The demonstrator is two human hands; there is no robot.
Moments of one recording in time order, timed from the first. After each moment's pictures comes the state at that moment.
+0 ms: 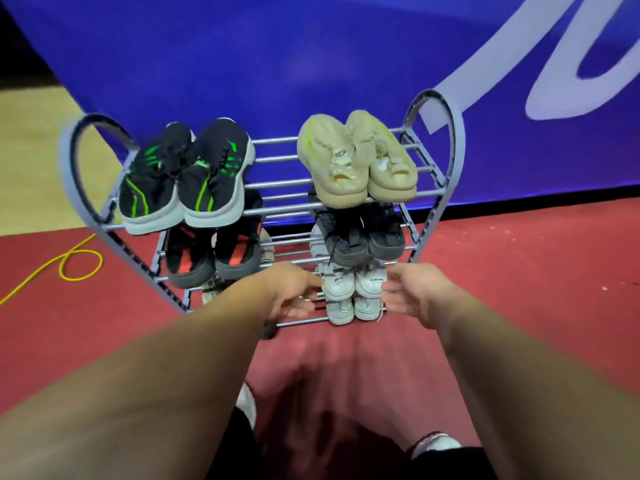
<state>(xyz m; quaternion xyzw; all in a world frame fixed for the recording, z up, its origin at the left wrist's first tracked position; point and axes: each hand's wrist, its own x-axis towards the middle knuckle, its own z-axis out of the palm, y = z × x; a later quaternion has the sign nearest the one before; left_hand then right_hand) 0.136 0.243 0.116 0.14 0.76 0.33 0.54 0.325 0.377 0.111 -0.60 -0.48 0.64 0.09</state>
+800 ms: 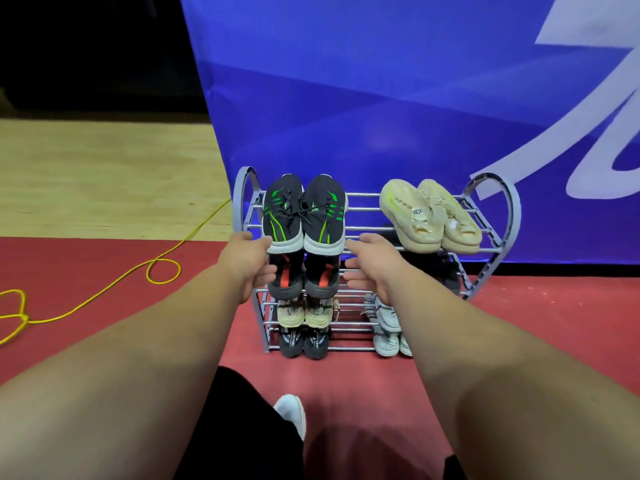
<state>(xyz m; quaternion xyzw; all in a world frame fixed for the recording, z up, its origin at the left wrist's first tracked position) 0.005 0.072 0.252 0.02 0.74 0.60 0.31 0.166 0.228 0.262 -0.44 -0.60 0.65 0.11</state>
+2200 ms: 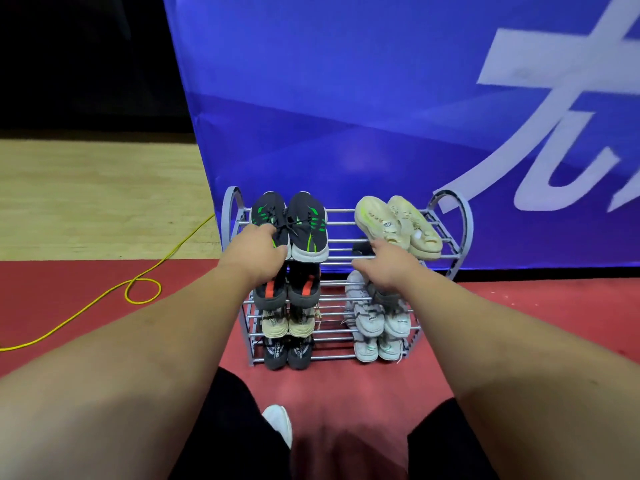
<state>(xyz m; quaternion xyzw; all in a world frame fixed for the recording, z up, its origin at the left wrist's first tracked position) 0.033 0.074 0.306 0.38 0.90 0.20 0.06 0.228 0.233 0.317 -0.44 -0.87 0.25 0.00</state>
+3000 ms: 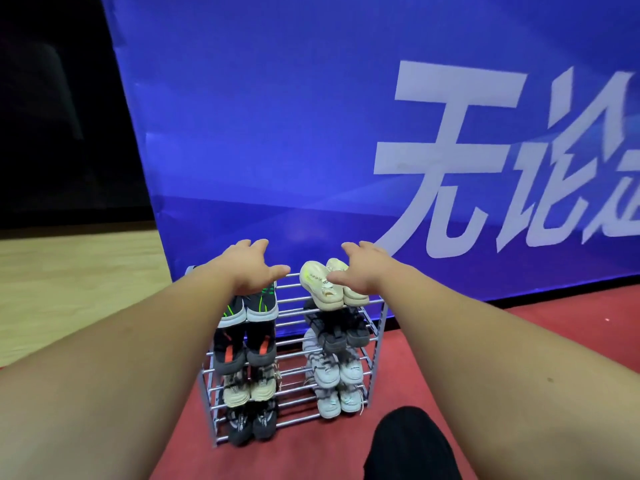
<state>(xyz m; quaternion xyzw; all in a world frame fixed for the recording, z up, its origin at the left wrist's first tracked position) 0.127 0.070 0.461 0.49 0.86 0.12 0.05 0.330 0.202 0.462 -0.43 -0.90 0.07 0.04</state>
